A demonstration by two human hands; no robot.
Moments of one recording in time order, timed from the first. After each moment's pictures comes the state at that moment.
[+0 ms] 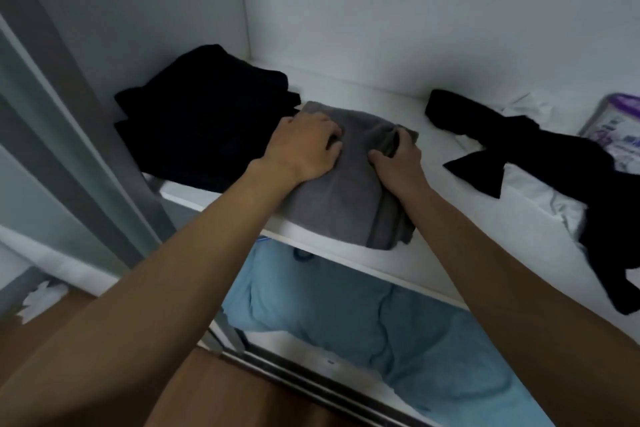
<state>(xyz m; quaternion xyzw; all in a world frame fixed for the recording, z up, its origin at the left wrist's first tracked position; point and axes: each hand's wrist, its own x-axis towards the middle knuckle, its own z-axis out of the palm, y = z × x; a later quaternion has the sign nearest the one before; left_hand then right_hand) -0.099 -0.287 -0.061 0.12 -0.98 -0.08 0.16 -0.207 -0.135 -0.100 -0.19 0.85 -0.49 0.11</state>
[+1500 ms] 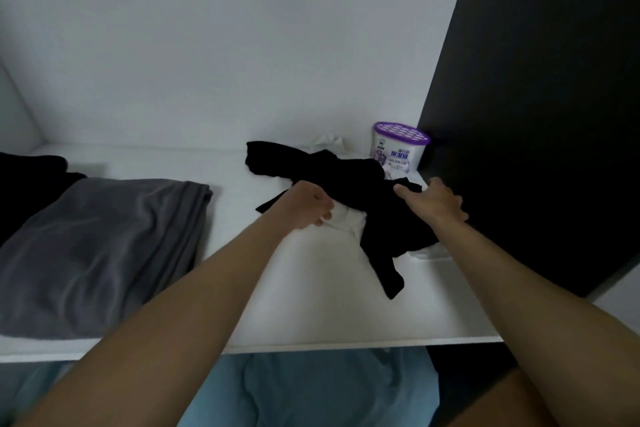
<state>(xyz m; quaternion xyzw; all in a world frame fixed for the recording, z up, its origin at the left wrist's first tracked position) -0.275 -0.030 -0.063 0.08 -0.88 -0.47 -0.03 -0.356 0.205 -0.062 0.12 0.95 -0.29 -0.03</state>
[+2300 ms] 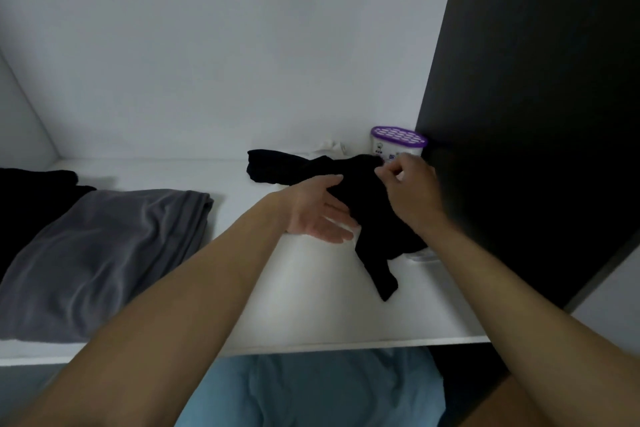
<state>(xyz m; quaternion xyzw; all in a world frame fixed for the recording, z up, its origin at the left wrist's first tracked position) -0.271 -0.011 -0.025 0.13 -0.65 -0.70 -0.26 -0.322 0.181 -0.034 -0.19 0.87 -0.39 -0.24</state>
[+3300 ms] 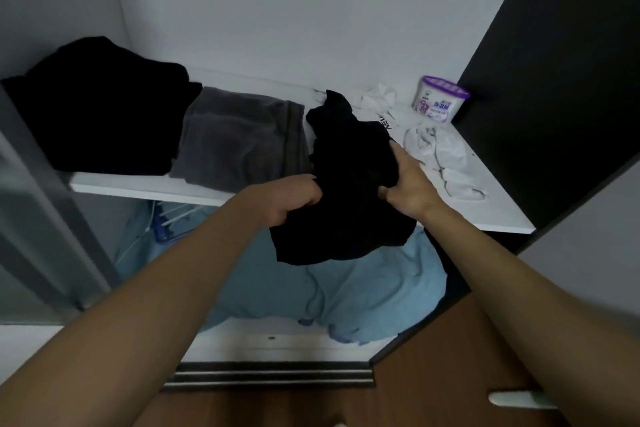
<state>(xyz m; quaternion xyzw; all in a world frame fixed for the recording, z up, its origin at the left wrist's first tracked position) -0.018 -0.147 -0.076 0.08 -0.71 -0.67 -0.19 -0.122 0.073 -0.077 -0.18 0.94 -0.29 -0.01</state>
